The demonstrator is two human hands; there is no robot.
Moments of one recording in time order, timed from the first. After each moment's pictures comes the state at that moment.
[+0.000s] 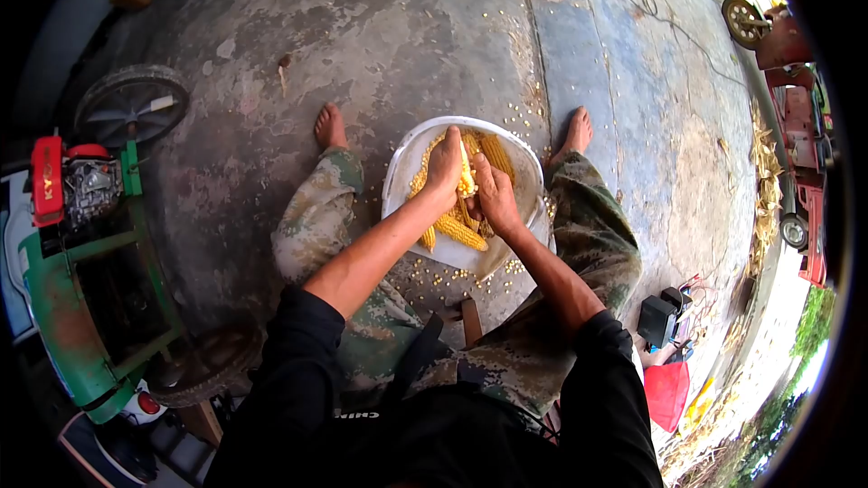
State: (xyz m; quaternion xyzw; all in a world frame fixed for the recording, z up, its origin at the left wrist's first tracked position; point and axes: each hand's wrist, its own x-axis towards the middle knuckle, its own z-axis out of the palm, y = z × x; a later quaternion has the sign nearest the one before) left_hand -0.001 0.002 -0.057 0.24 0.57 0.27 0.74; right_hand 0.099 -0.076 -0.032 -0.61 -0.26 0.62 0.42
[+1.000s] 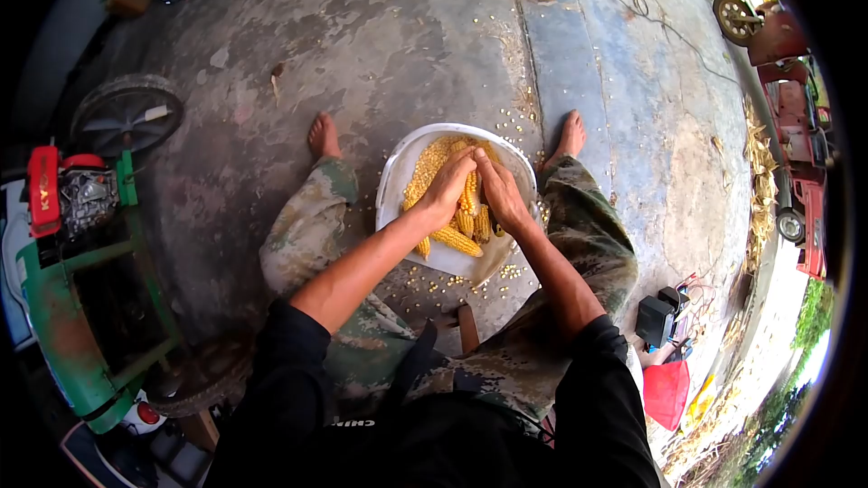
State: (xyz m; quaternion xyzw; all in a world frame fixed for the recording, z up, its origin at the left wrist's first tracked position) left_hand -0.005 -0.015 -0.073 0.31 0.36 0.28 0.83; right_hand 0.124 -0.061 -0.019 -0.65 -0.31 0.57 0.39
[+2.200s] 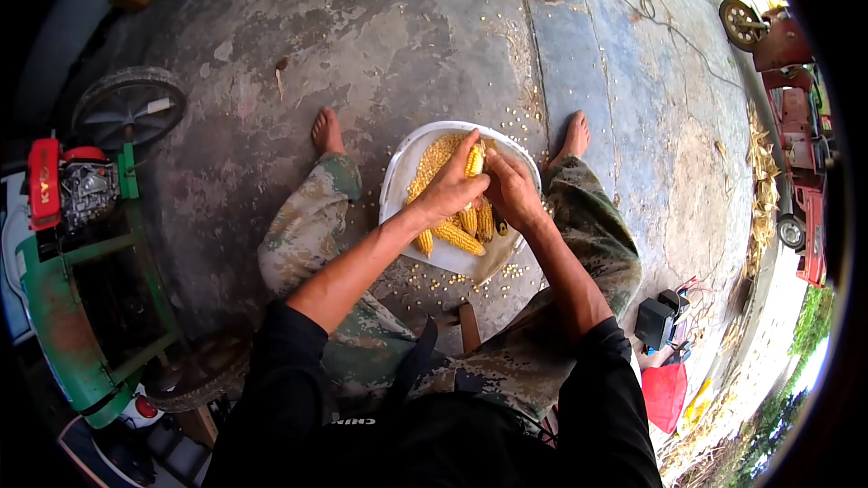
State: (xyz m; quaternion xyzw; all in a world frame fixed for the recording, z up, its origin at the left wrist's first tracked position) left_hand -0.018 -0.010 -0.018 0.46 0.35 0.18 0.79; right_hand 0.131 -0.058 -0.013 -0.47 -0.14 0.71 0.50
